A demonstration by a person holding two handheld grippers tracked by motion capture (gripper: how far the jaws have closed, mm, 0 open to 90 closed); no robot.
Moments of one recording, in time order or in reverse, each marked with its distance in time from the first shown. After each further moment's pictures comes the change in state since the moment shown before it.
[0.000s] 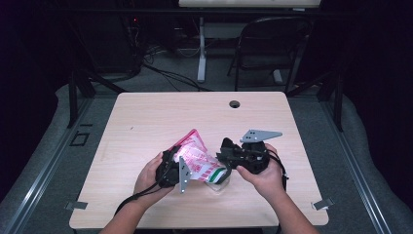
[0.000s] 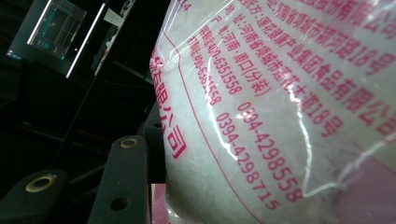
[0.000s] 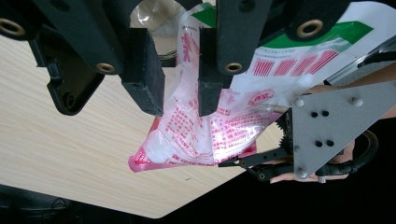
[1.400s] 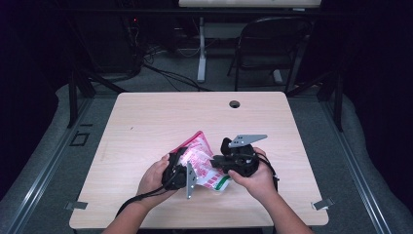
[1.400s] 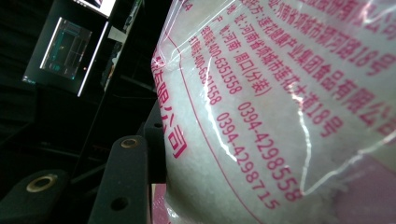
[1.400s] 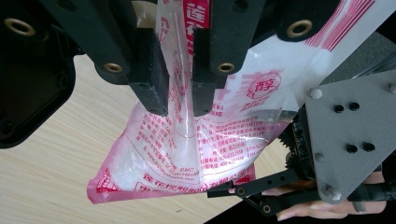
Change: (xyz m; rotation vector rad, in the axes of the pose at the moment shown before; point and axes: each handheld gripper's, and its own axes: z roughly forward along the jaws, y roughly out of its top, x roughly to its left) left arm -0.013 0.011 0.000 -0.019 0.022 0.105; right arm 0.003 -0.011 0.028 0.102 0.027 0.006
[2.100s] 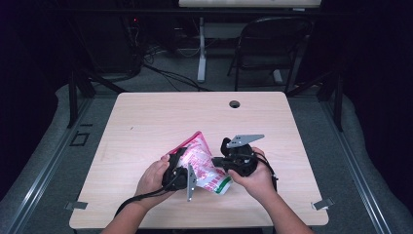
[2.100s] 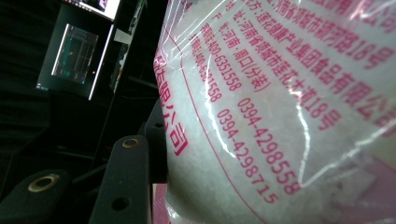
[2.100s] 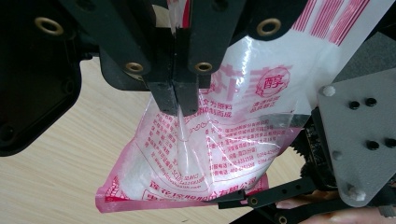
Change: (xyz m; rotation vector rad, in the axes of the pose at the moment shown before) left arm -0.003 -0.002 -0.001 0.027 0.024 0.076; right arm -0.002 0.000 0.005 0.038 -0.026 -0.017
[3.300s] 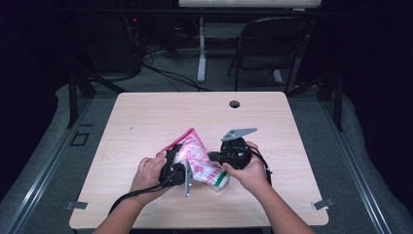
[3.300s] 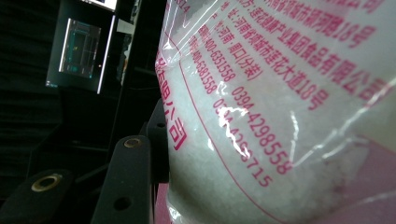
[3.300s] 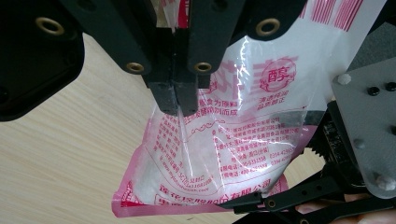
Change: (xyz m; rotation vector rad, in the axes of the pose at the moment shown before) left arm 0.011 -0.006 0.004 0.065 0.021 0.082; right arm -0.008 0.014 0.017 0.012 -0.004 0.009
